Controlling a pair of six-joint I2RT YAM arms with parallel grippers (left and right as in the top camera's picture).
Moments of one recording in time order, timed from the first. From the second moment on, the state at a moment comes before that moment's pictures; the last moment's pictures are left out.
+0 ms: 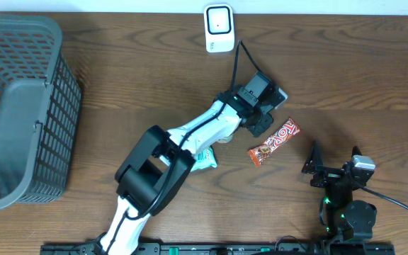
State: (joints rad) left arm -0.76 2.15 1.58 -0.44 0.19 0.09; right arm -0.01 0.01 0.01 -0.06 0.08 0.19
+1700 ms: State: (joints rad) left arm -0.76 2.15 1.57 -0.51 -0.01 0.36; right arm -0.01 0.01 0.01 -0.06 0.08 0.19
